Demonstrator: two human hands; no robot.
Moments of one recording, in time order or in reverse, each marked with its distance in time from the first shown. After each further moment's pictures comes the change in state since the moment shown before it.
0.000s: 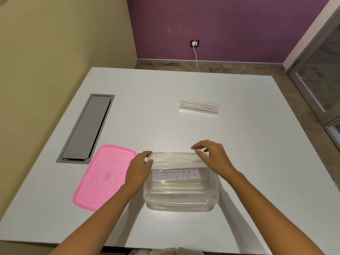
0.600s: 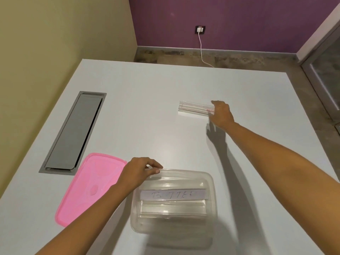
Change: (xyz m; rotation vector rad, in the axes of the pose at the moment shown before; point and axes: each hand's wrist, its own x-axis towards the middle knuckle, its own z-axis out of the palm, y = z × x) left_hand 0.056 0.032 -0.003 0.150 -0.288 0.063; right_hand 0.211 0.105 -0.039 -0.387 0.011 0.312
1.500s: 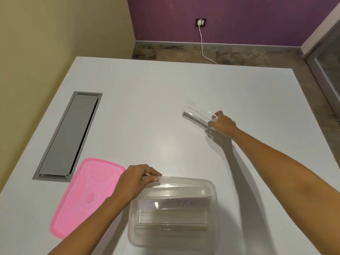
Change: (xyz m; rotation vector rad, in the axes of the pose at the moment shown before) left_hand 0.006 -0.006 0.003 -0.035 -0.019 -0.023; right_hand 0.010 0.025 0.025 0.133 -0.217 0.199
